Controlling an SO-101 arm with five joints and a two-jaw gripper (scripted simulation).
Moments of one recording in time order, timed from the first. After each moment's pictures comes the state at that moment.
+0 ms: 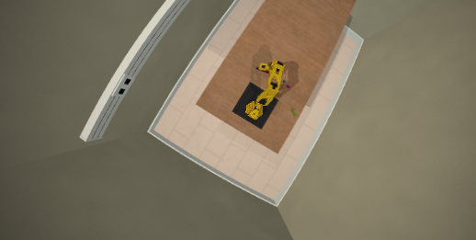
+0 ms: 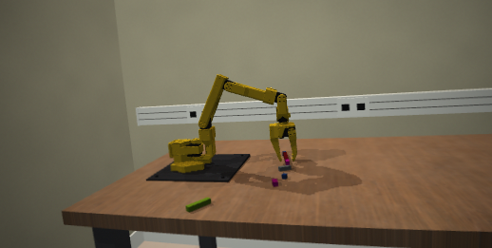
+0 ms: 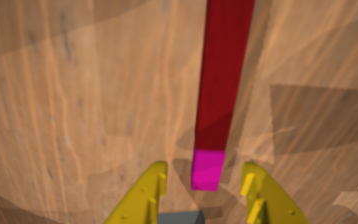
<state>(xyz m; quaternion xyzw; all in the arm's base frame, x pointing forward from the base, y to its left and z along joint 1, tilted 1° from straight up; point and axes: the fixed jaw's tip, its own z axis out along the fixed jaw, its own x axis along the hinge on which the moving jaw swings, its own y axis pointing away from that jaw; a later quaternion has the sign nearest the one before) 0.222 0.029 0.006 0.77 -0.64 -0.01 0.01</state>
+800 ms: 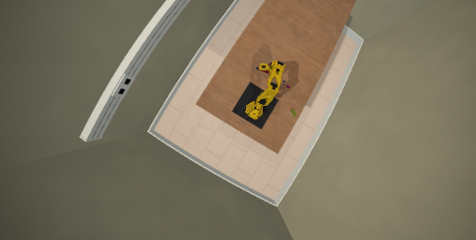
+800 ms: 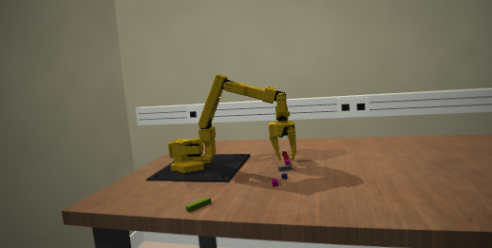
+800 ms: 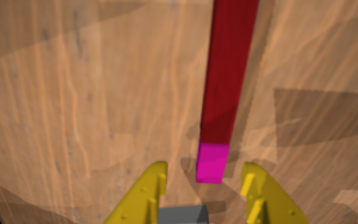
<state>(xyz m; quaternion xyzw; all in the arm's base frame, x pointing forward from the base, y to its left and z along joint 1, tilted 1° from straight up) 0.220 0.028 0.009 0.77 -0.64 -0.01 0.01</state>
